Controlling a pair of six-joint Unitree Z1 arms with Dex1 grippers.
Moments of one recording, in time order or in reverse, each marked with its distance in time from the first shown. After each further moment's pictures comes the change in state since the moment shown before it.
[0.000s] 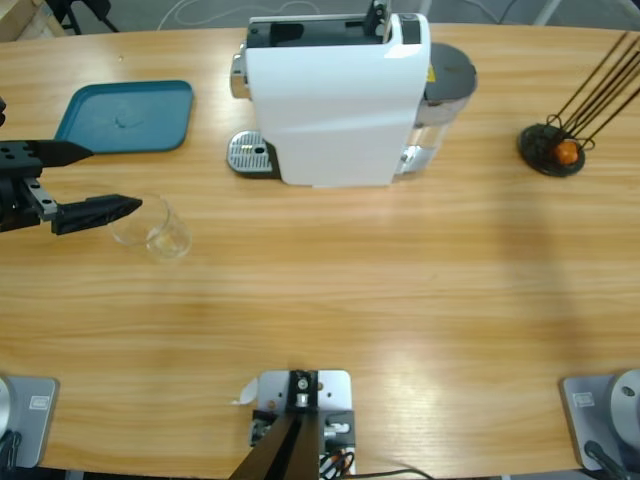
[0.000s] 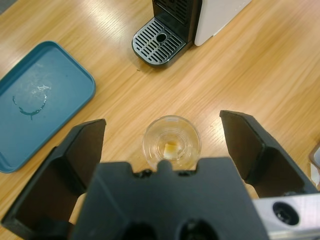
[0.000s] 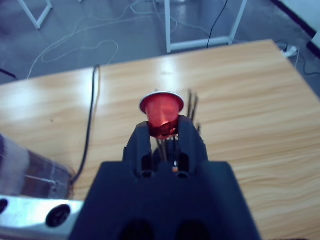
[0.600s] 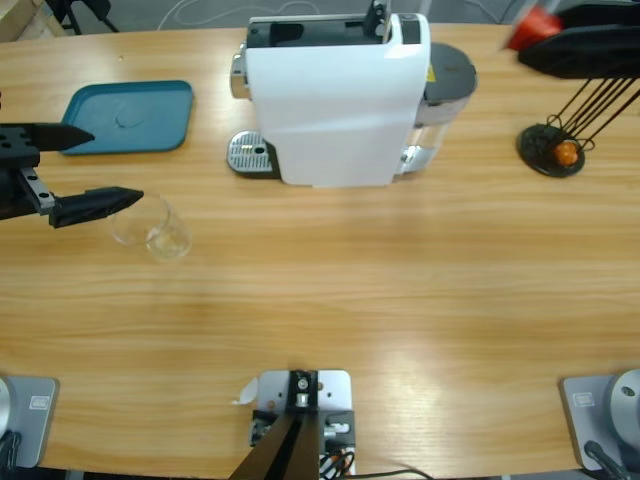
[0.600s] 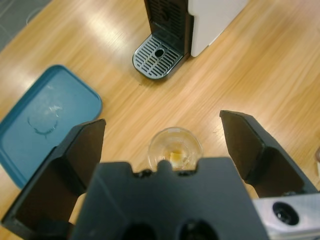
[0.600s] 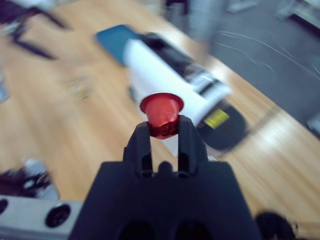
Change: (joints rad) arm 0 -0.012 0.000 -0.034 -0.004 -0.001 0.098; arm 1 0.517 -0.058 -0.298 0.370 0.449 -0.414
